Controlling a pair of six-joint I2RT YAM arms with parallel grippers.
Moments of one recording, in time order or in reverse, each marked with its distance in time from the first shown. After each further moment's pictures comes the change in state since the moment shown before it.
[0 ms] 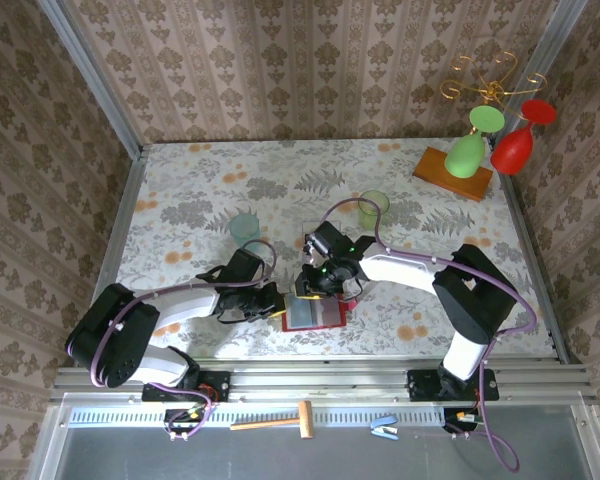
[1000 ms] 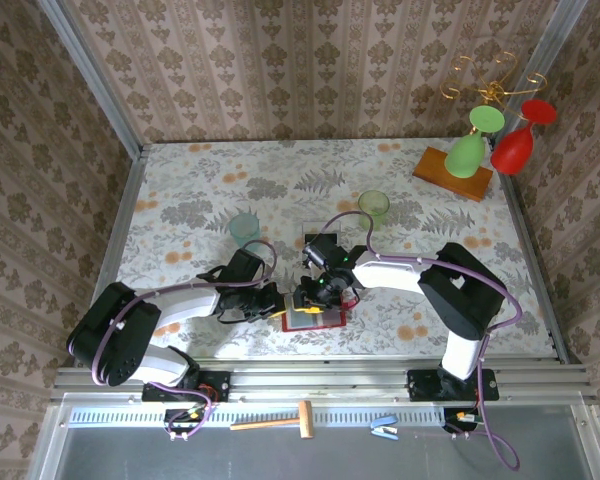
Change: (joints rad) left arm 0.000 0.009 0.000 0.001 0.000 0.001; right arm 0.036 0.056 -0.043 0.039 -0.025 0.077
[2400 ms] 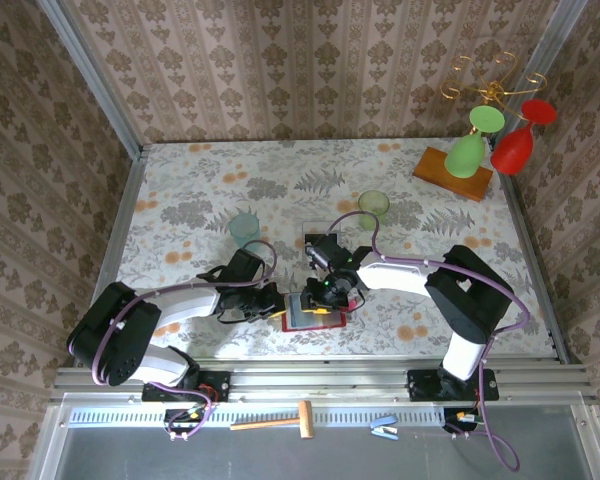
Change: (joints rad) left arm 0.000 0.002 0.001 -0.001 0.000 0.001; right arm -0.006 -0.040 -0.029 -0.052 0.065 -0.014
